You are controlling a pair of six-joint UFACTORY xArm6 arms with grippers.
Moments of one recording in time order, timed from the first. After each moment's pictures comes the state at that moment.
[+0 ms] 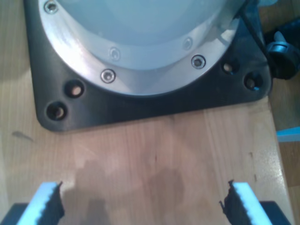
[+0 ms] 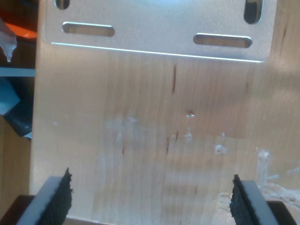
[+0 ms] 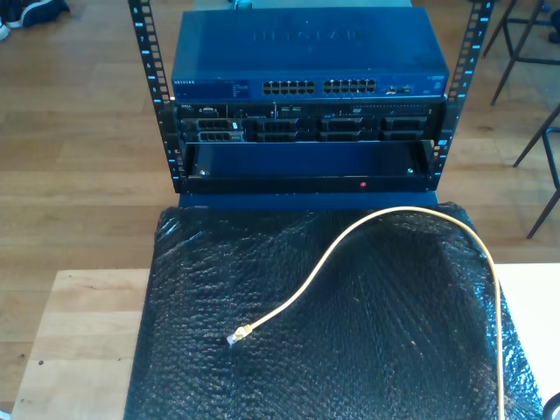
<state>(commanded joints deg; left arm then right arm) 80.1 -29.8 -5.9 0.3 61.1 -182.2 -80.0 -36.5 -2.0 -8.7 52.0 -167.8</state>
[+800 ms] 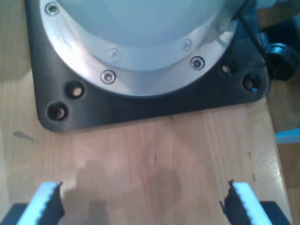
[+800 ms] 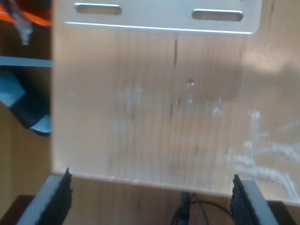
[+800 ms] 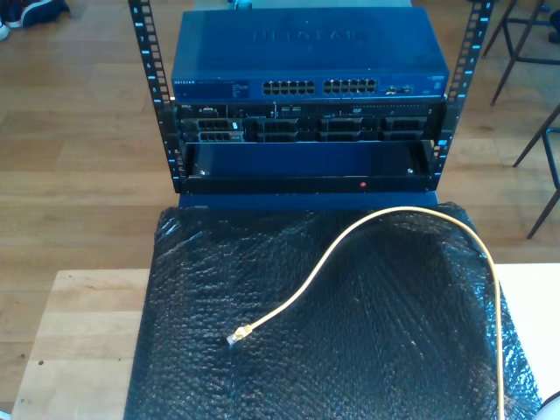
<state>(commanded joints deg) 80.1 -29.8 -6.5 0.6 61.8 -182.4 -80.0 -39.4 -11.7 -8.0 66.9 -166.8</state>
